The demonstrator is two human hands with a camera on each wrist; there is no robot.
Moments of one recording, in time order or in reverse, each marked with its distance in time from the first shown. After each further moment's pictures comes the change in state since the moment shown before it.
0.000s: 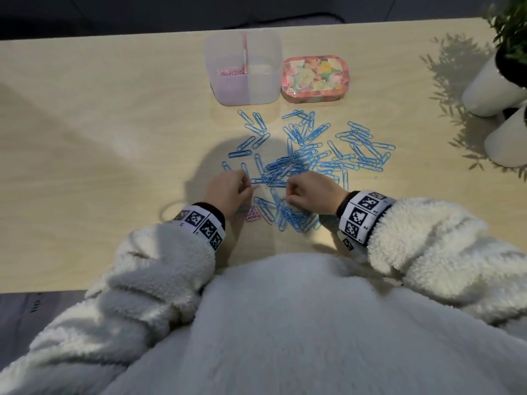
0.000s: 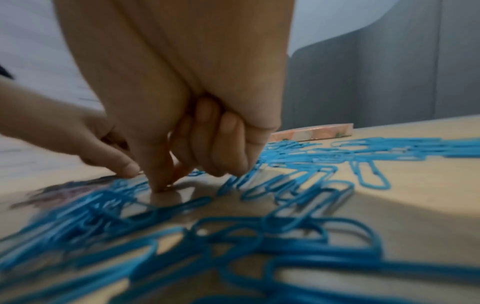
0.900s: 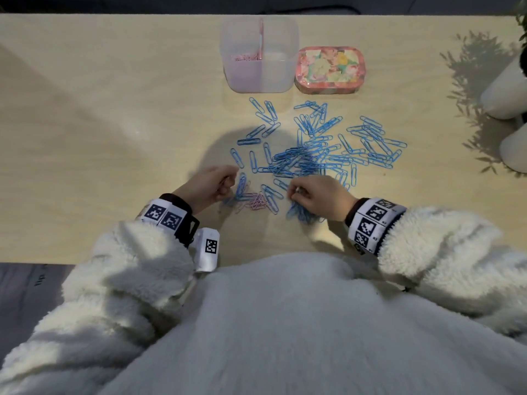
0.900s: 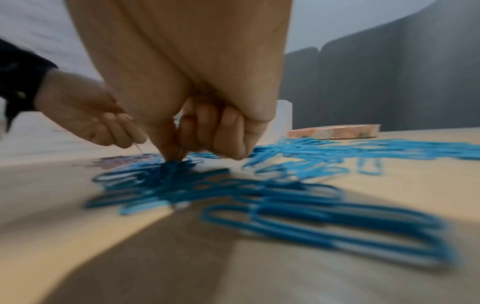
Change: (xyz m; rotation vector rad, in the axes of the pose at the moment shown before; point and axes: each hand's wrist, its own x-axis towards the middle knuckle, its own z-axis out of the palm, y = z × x) left_hand -0.024 -0.025 -0.020 -1.150 -0.205 -0.399; right_hand -0.017 -0.004 0.010 -0.013 0.007 -0.049
